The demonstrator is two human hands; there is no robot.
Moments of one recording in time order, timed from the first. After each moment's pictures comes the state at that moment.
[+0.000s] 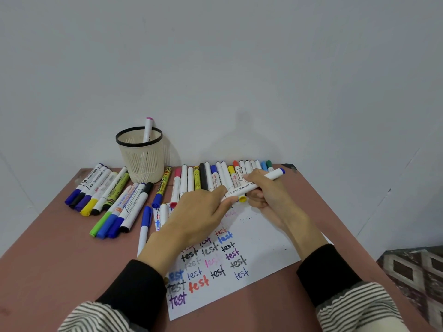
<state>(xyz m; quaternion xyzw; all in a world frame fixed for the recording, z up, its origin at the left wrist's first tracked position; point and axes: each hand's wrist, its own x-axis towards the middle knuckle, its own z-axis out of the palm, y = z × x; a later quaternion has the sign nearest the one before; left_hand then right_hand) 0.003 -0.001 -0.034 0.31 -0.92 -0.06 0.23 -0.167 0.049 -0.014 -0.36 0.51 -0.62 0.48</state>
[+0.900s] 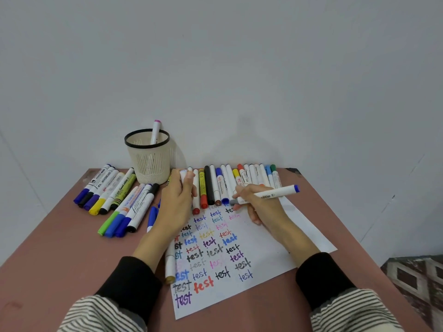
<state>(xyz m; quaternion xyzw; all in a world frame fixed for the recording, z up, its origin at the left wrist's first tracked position) 0.020 -0.029 -0.044 0.42 -0.67 -0.36 0.49 -0.157 0.046 -0.039 -0.46 0.58 -0.55 0.38</state>
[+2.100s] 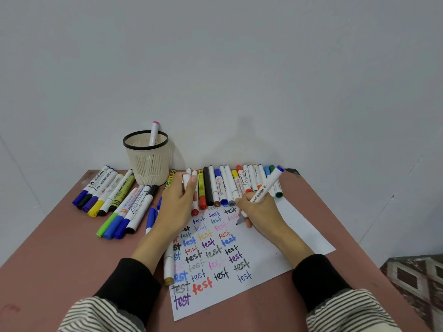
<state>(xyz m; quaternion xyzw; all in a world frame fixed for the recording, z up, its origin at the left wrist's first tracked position) 0.019 -0.028 -0.045 0.42 -0.69 -0.35 0.48 -0.153 0.042 -0.050 -0.45 0.65 -0.52 0.32</state>
